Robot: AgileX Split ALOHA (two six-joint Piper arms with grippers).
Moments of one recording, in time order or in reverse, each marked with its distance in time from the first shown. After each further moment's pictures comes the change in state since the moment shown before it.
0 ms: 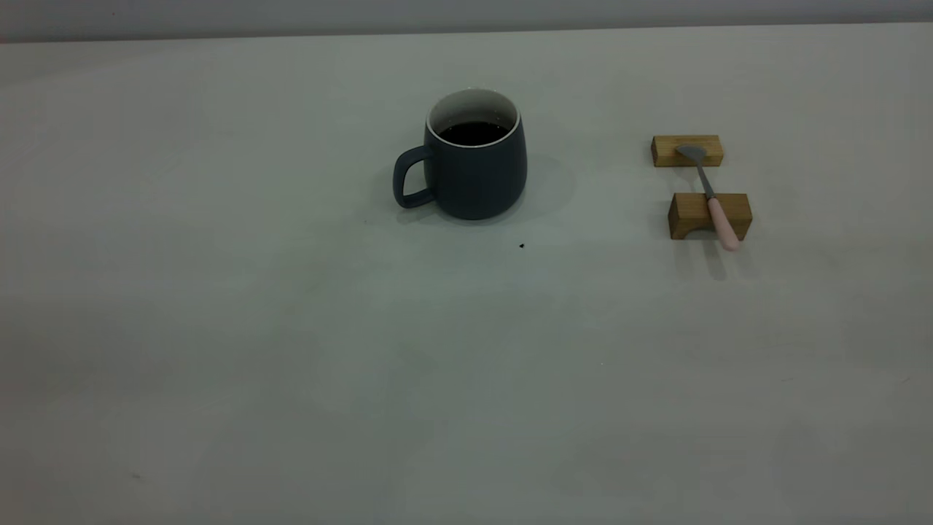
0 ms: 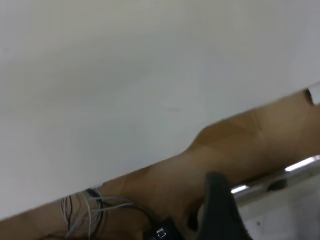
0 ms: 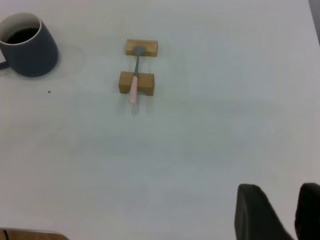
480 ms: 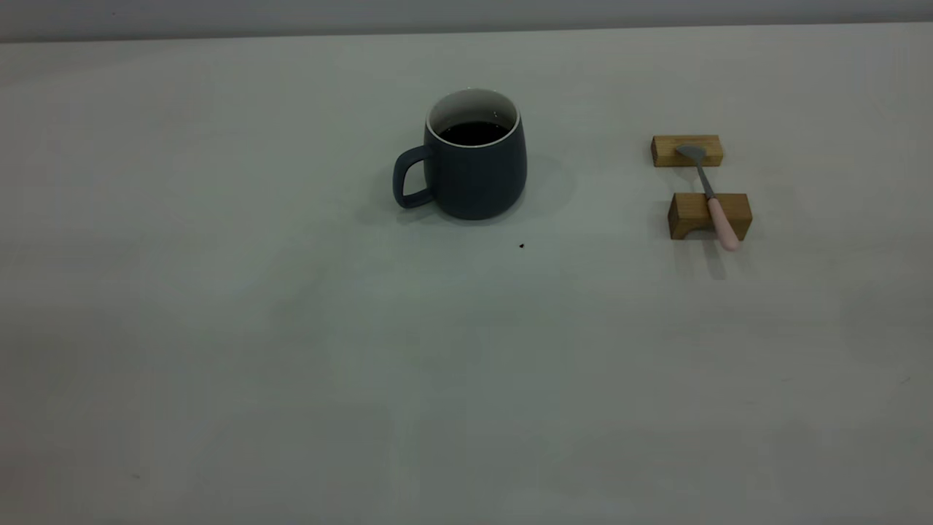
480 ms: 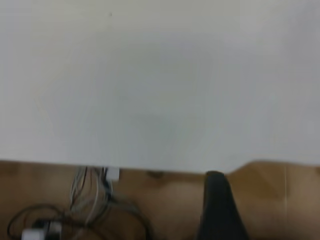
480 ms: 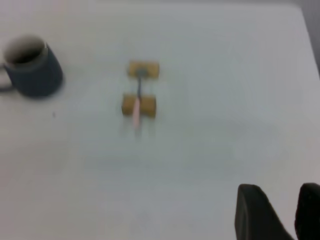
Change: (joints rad) left arm 0.372 -0.102 0.000 0.000 -0.002 0.000; right arm 0.000 0.000 -0.018 0.020 -0.098 0.000
